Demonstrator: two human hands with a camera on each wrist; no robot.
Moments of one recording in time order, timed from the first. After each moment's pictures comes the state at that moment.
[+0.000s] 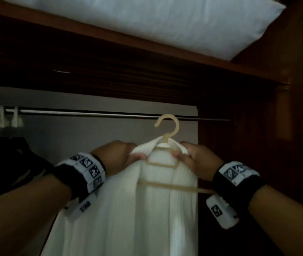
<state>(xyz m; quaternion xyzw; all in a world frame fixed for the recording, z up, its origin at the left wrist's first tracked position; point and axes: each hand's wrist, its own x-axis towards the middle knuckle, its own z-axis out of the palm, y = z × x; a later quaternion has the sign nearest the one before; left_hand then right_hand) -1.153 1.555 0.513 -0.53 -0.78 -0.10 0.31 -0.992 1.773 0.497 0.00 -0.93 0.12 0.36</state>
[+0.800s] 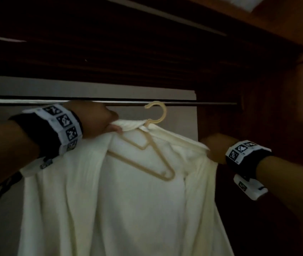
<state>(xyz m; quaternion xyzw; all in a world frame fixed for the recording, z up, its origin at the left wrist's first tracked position) -1.225 1.594 0.591 -0.44 -0.77 0.21 0.41 -1.064 1.917 0.501 -0.24 -0.95 -0.15 0.15</state>
